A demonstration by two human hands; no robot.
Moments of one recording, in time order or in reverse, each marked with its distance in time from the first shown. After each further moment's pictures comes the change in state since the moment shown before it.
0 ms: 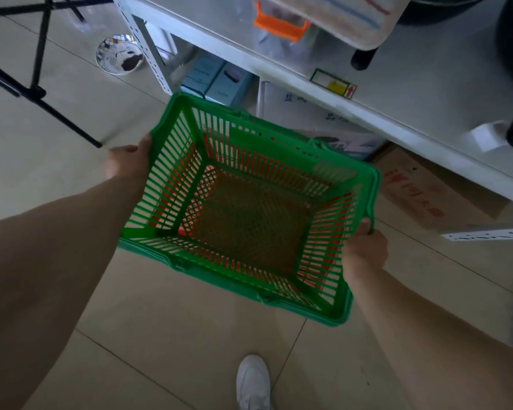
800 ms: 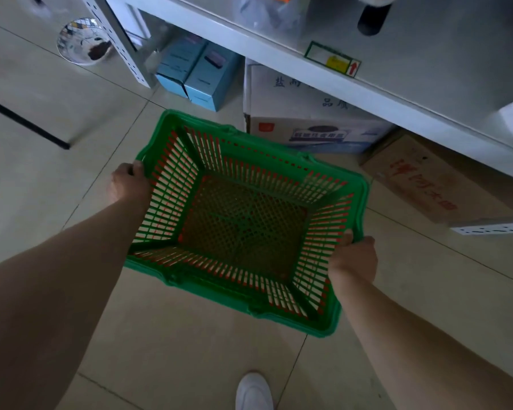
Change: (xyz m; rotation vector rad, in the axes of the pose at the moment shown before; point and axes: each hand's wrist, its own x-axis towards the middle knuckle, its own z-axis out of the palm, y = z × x) left_hand 0.013 -0.047 0.072 0.273 0.048 0.055; right_hand 0.035 0.033 0.062 -0.221 -0.010 -0.084
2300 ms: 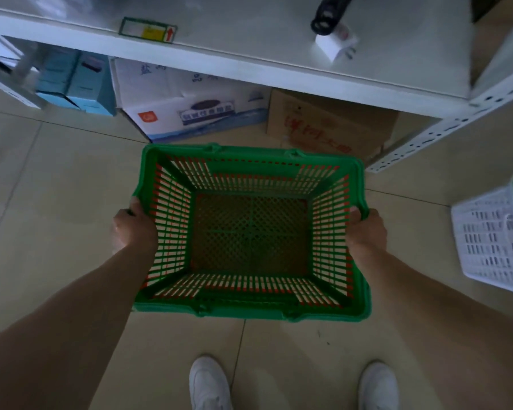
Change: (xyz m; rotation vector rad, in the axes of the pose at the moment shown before) left_hand -0.214 0.043 0.131 0.096 -0.071 -0.049; right_hand 0.149 0.179 -0.124 0.134 -0.050 0.058
